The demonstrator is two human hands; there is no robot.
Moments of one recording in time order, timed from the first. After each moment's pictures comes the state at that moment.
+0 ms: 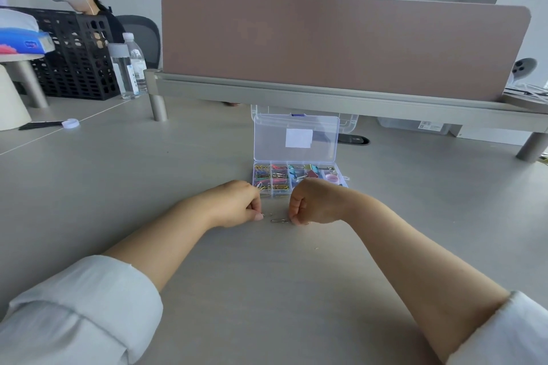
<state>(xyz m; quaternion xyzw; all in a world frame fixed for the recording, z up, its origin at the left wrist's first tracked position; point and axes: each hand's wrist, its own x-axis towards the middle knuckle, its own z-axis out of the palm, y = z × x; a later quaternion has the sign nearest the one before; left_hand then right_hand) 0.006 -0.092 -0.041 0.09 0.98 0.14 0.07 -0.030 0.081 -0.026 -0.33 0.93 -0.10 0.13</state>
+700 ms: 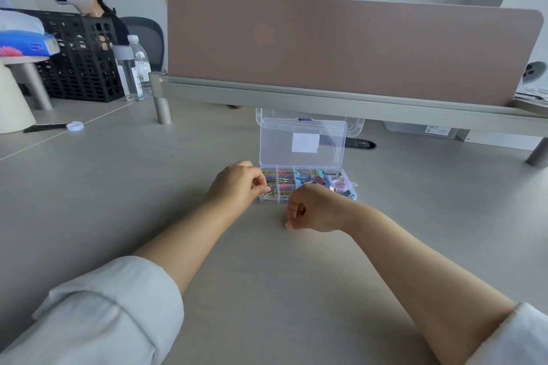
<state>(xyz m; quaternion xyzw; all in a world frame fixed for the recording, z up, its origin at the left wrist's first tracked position) -0.024 -0.096 -0.054 0.02 0.95 0.25 -0.19 -0.032 0.070 -0.033 -0.32 0.93 -0.16 0.12</state>
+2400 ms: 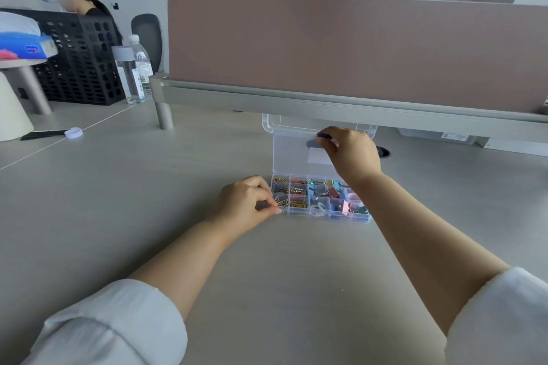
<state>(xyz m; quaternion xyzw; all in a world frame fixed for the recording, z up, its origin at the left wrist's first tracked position) -0.036 -0.112 -0.066 0.08 0.95 0.26 -0.19 -0.132 0.073 -0.007 -0.22 0.90 -0.23 -0.29</state>
